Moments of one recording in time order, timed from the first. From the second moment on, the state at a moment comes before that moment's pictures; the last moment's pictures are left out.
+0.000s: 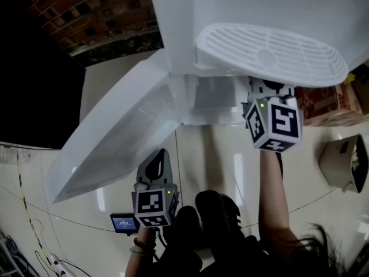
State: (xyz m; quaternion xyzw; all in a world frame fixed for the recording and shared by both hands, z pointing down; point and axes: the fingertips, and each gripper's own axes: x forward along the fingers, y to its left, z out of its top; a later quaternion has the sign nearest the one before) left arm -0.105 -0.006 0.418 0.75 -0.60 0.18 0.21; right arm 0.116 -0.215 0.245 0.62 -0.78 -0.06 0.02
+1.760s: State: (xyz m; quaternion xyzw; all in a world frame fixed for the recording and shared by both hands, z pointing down) left arm -0.104 0.000 0.415 0.75 -0.61 0.17 0.21; right arm 0.180 -0.157 0.396 0.65 -0.74 0.06 0.17
